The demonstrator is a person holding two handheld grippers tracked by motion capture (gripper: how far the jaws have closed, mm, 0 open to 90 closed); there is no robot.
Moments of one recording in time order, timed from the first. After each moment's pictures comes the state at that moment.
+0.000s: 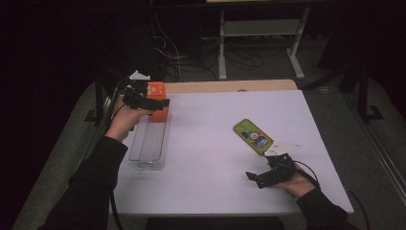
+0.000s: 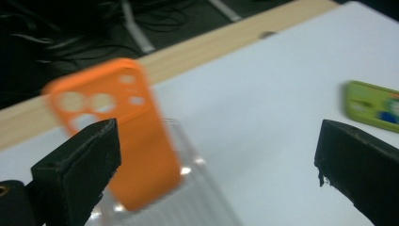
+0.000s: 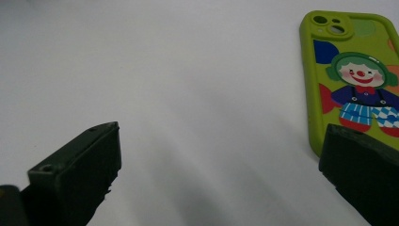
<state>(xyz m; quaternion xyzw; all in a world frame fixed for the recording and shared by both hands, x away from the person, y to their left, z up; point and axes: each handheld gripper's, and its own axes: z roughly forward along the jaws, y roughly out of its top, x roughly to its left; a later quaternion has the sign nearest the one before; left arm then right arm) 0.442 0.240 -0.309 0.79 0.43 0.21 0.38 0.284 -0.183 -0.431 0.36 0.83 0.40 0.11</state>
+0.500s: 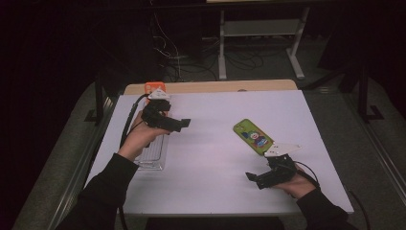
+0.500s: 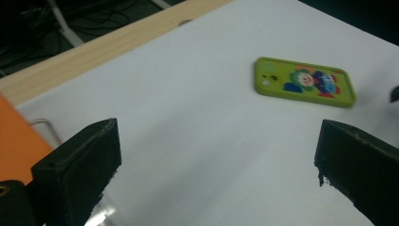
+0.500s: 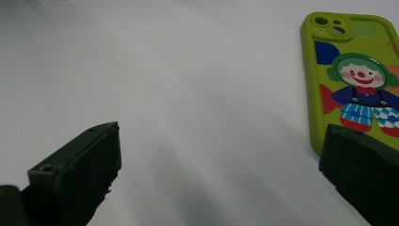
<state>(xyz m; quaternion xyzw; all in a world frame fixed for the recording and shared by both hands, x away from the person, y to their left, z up) 0.392 0.185 -0.330 0.83 0.35 0.14 0.42 0.283 -0.183 -0.430 0.36 0.84 0.40 0.12</state>
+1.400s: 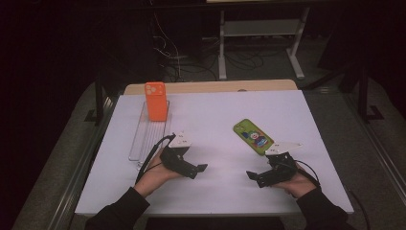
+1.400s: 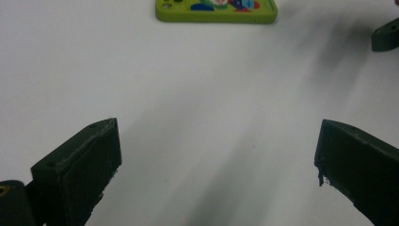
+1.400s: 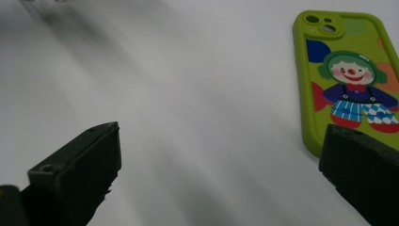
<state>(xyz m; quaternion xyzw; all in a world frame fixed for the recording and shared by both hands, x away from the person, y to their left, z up) 0.318 0.150 -0.410 0.86 0.27 0.09 0.42 0.284 -0.183 -0.425 0.38 0.83 0.39 0.11</state>
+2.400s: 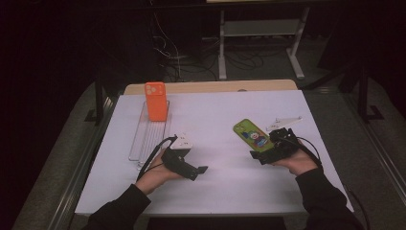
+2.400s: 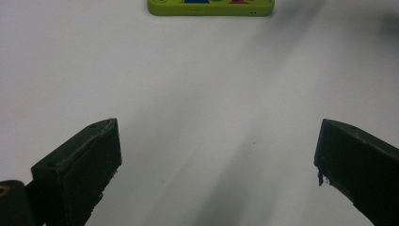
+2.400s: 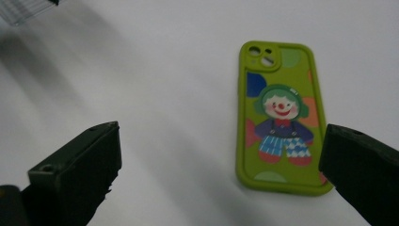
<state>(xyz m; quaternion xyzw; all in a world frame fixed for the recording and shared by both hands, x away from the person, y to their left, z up) 0.321 0.147 -0.418 0.87 0.26 0.09 0.42 0.329 -0.188 -0.381 0.40 0.84 0.35 0.12</state>
